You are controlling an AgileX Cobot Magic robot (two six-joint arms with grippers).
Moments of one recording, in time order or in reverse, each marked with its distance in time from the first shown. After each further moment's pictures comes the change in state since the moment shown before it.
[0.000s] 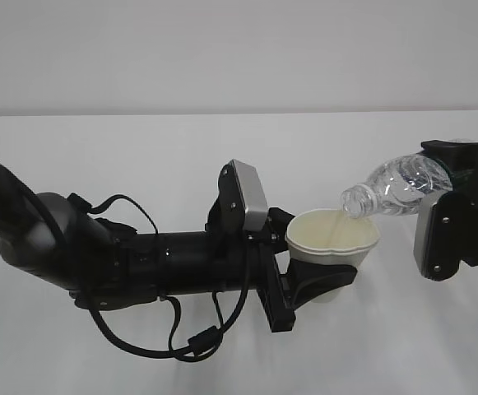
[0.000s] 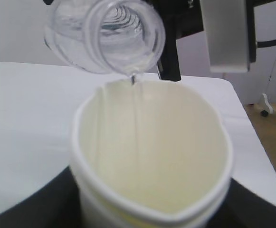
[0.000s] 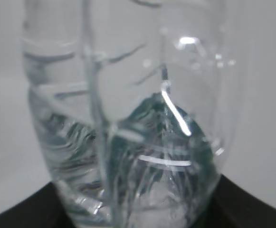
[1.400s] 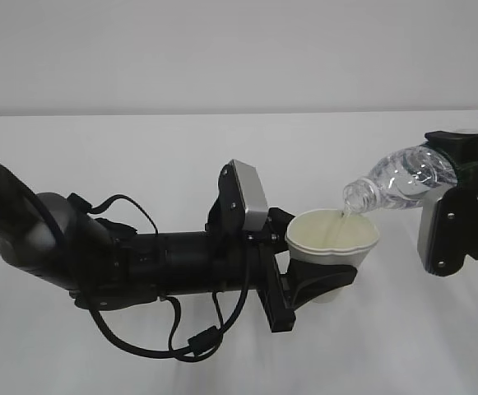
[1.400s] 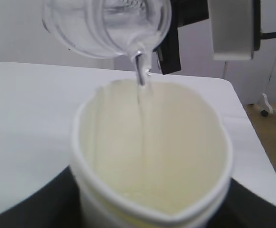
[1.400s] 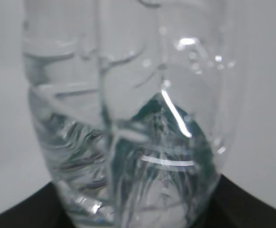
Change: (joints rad) left arm 0.000 0.000 0.000 0.000 0.000 0.000; right arm 0.000 -0.036 0.000 -0.003 0.008 -0.019
